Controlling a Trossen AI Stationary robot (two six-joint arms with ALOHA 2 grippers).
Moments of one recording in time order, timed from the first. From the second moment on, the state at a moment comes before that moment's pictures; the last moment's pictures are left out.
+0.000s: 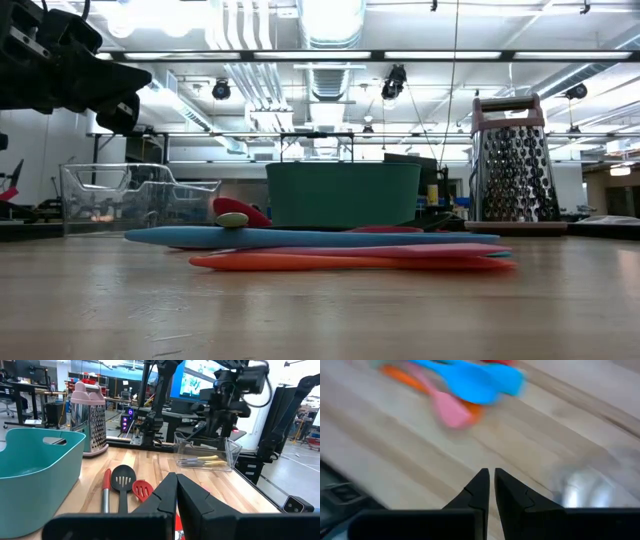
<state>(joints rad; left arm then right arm) 0.04 0.05 0.01 0.03 0.11 -0.13 0.76 1.70 1.49 -1.24 0.37 1.80</state>
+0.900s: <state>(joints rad) 0.04 0.05 0.01 0.03 0.11 -0.13 0.25 1.78 1.45 -0.39 0.31 0.91</state>
